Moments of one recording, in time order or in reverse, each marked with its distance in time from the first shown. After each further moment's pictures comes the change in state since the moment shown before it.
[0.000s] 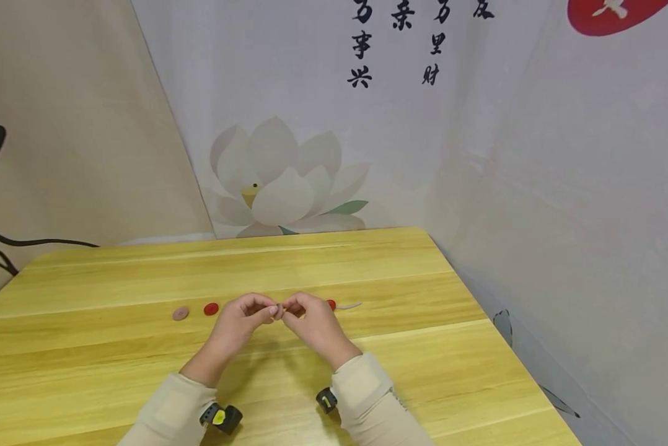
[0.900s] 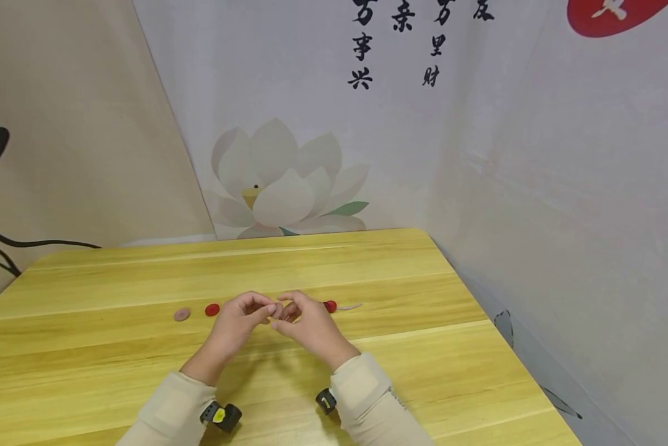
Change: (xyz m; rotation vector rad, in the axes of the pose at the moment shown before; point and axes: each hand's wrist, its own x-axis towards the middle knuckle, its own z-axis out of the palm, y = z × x) left_hand -0.001 0.004 -0.003 0.020 0.023 -0.003; right_hand 0.002 -0.004 0.004 0.056 -0.051 0.017
